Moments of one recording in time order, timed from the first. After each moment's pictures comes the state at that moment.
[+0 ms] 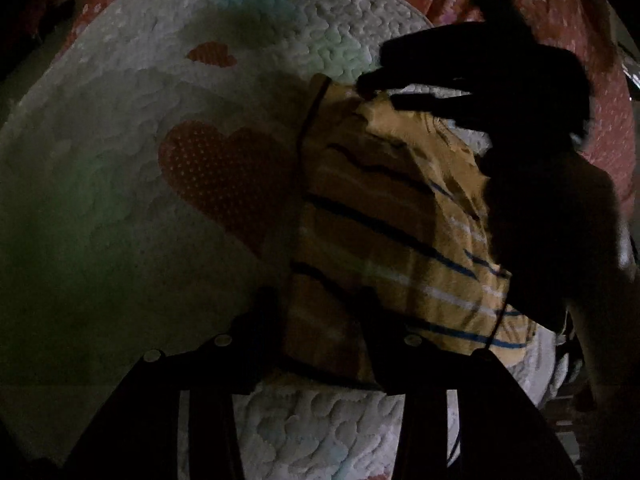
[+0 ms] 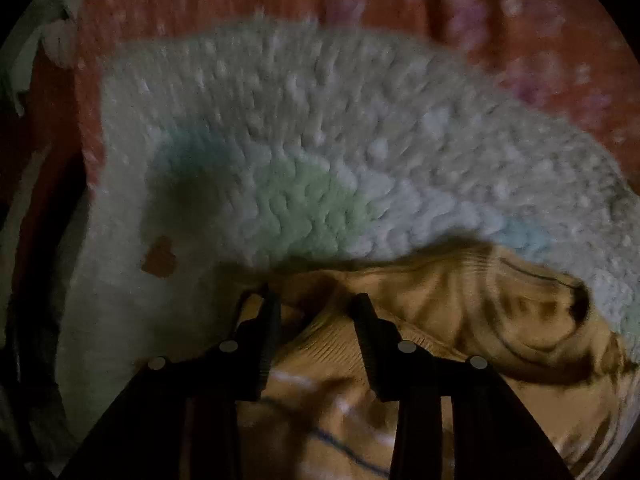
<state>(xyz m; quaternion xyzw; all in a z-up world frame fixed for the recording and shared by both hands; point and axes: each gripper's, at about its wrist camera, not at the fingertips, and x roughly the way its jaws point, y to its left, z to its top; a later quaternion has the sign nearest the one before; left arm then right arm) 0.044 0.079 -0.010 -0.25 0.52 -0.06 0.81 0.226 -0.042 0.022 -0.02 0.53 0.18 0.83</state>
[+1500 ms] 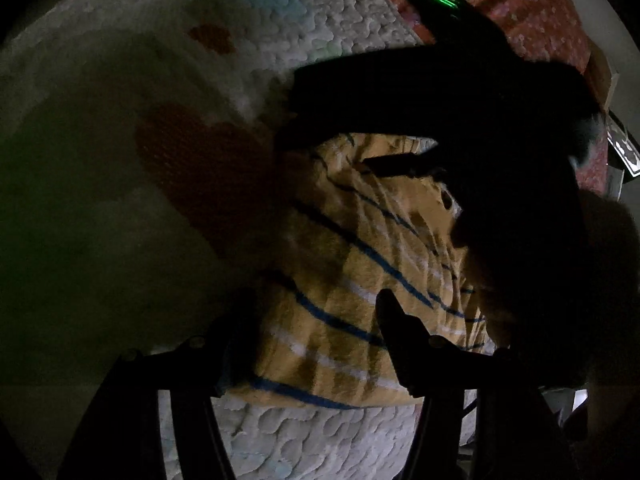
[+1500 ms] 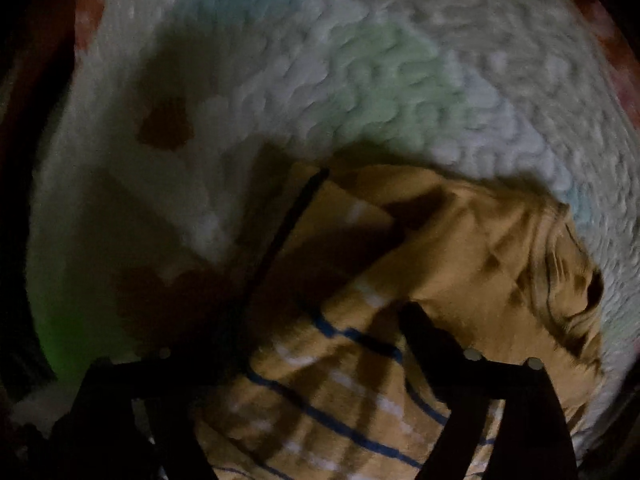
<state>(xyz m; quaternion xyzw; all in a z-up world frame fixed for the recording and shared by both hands) 0.048 0.079 -0.021 -0.37 0.47 -0.09 0.80 0.216 0.030 -0.034 -0.19 0.68 0.17 0.69</state>
